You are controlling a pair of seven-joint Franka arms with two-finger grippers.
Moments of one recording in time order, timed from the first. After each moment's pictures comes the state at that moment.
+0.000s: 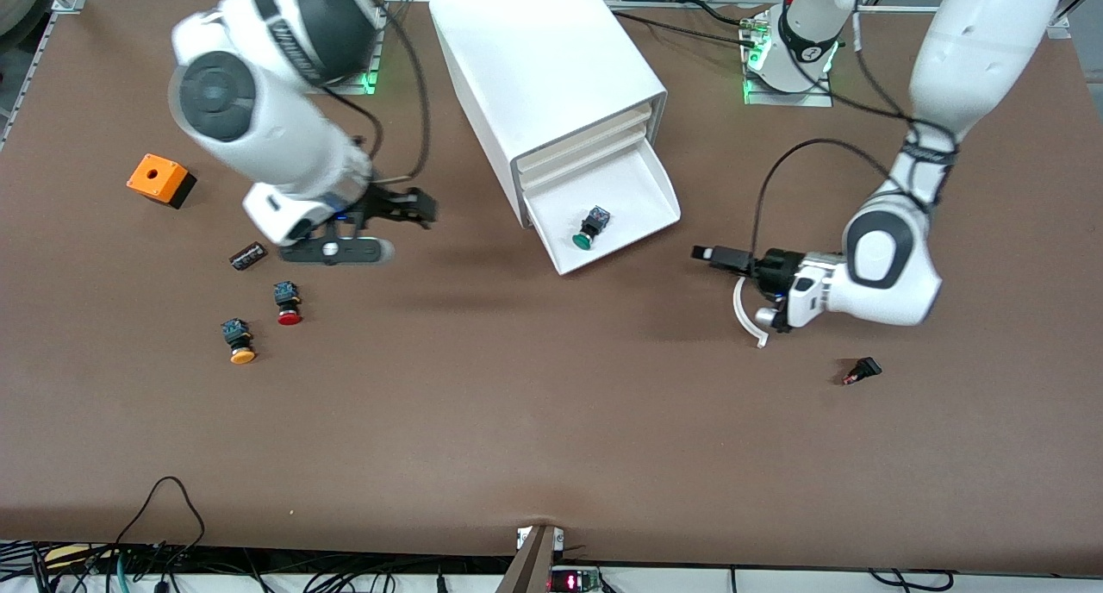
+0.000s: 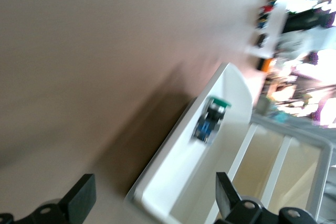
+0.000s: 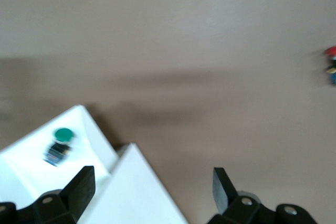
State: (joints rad) left arm 0.09 0.53 -0.16 -1.83 -0.81 1.75 0.46; right arm 0.44 0.35 0.09 -1.45 0.13 1.76 0.62
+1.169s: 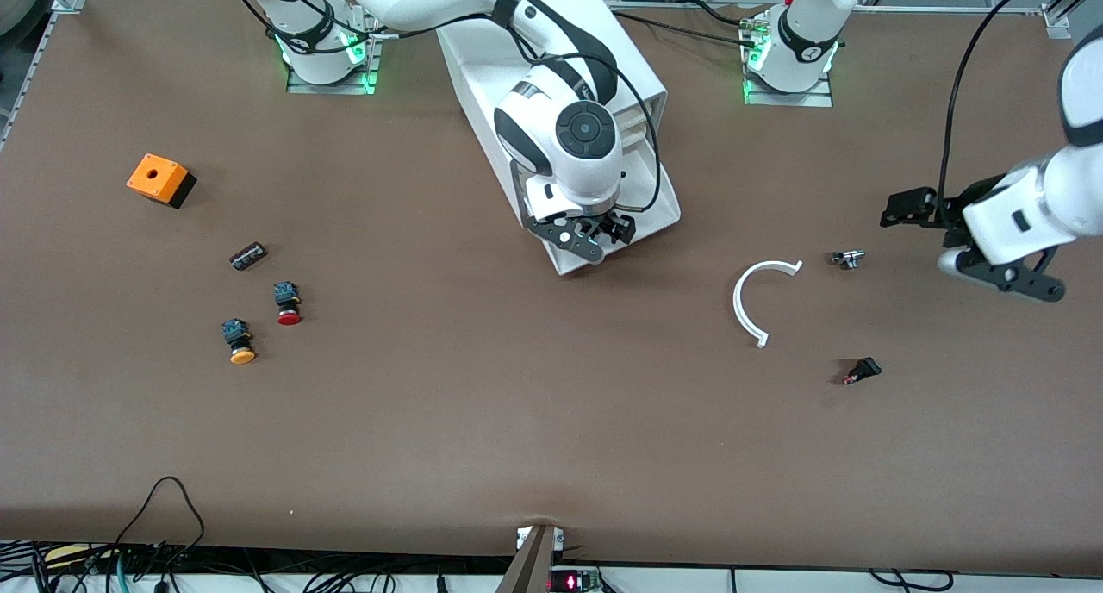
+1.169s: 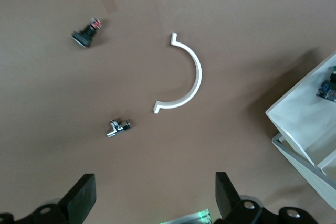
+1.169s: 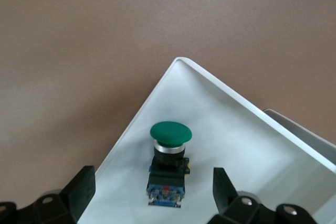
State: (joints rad) left arm 0.02 0.20 -0.03 -1.50 -0.09 1.50 0.25; right arm 0.82 0.84 0.08 -1.13 0.03 1.96 1.37
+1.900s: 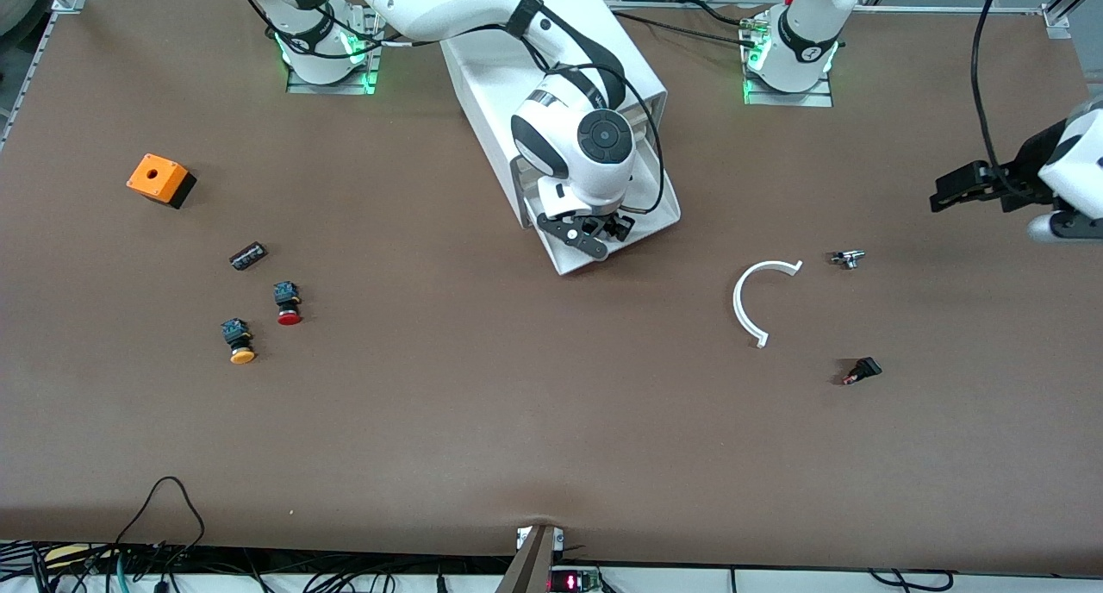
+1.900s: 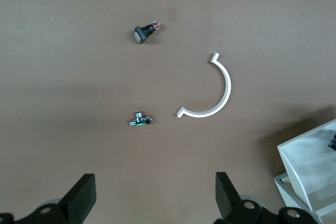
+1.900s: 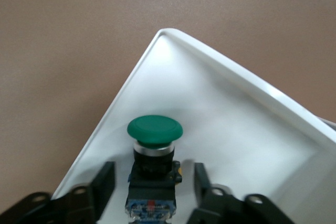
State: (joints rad) left arm 0.02 0.04 0.04 -1.62 -0.04 1.56 0.00; right arm 0.85 0.88 0.08 -1.14 0.01 1.96 1.41
